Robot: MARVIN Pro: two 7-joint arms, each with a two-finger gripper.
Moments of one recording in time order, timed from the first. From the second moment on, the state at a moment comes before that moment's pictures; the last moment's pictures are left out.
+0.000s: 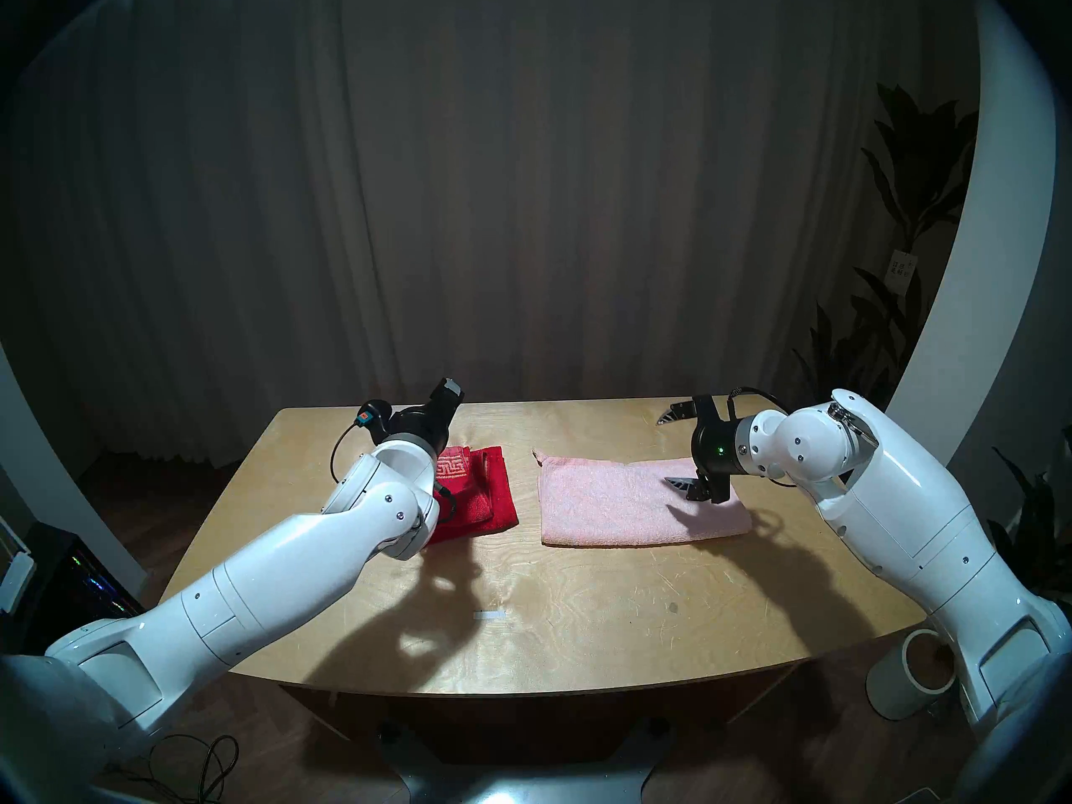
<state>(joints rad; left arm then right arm) 1.13 -0.99 -0.73 -1.71 -1.44 -0.41 0.70 -1.29 -0.64 1.21 -1.65 2.70 0.10 -0.81</state>
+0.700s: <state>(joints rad) 1.22 -0.83 -0.73 -1.82 -1.42 -0.40 0.62 -1.42 -0.49 1.28 -1.75 2.71 0.04 -0.82</state>
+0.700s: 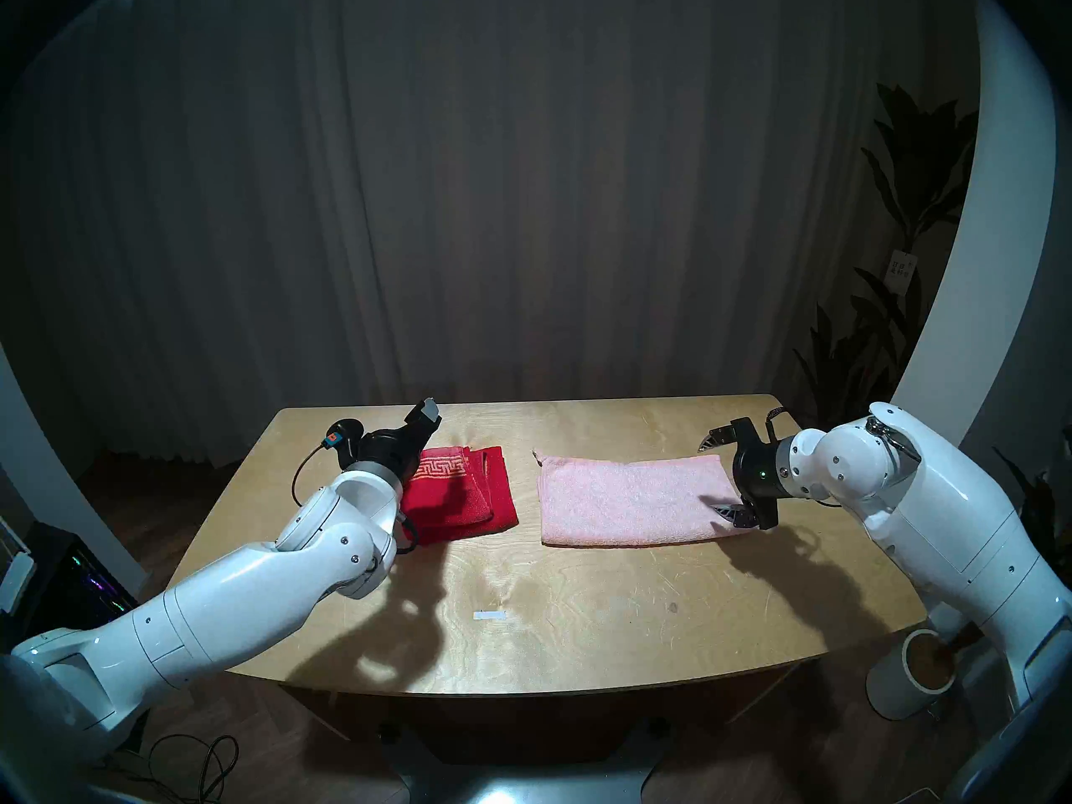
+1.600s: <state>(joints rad) 1.29 -0.73 -0.70 -1.93 -1.42 -0.37 0.51 -1.67 -0.33 1.30 -1.87 2.63 -0.09 -0.77</state>
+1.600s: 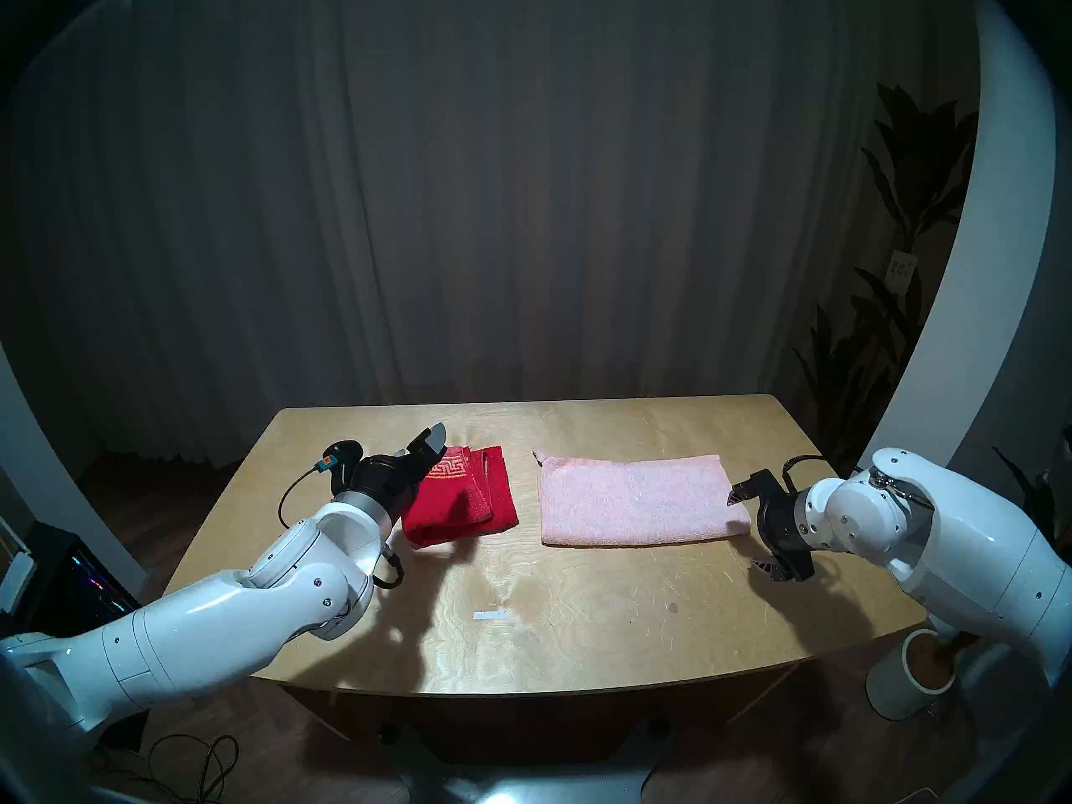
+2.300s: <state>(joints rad) 1.31 -0.67 -0.68 -1.99 -1.42 -0.32 0.42 -1.86 -0.29 1.31 -1.91 2.55 -0.33 -0.59</state>
